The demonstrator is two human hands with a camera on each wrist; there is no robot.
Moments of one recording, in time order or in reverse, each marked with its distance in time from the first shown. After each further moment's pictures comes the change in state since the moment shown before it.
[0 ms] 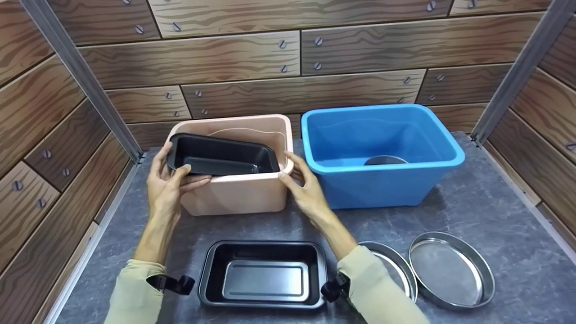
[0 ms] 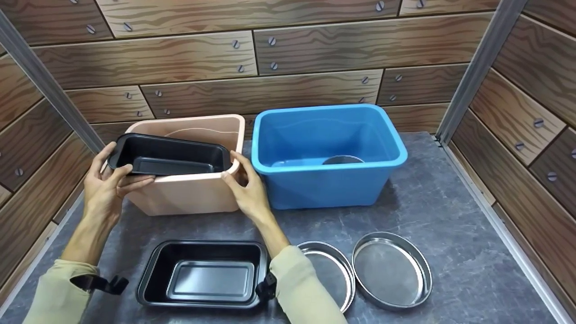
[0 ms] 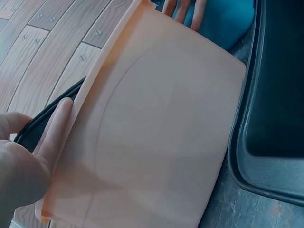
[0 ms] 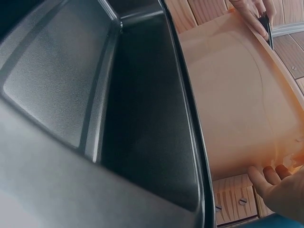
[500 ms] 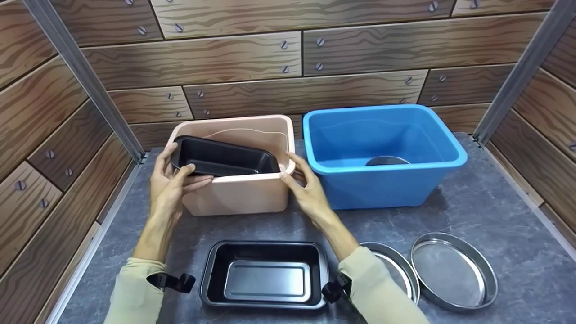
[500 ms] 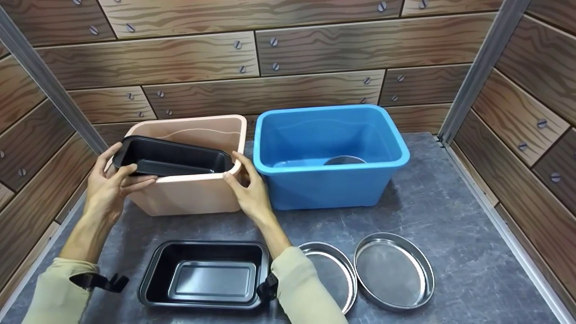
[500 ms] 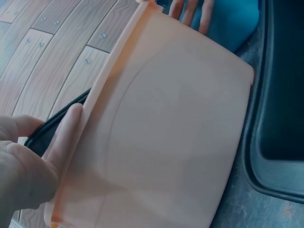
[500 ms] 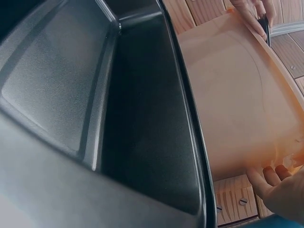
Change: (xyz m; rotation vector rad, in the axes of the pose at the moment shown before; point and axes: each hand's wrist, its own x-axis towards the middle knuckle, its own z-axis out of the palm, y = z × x) left_hand 0.003 0.006 0.003 0.071 -0.027 -0.066; right_hand 0.000 0.000 0.000 0.001 0.000 0.005
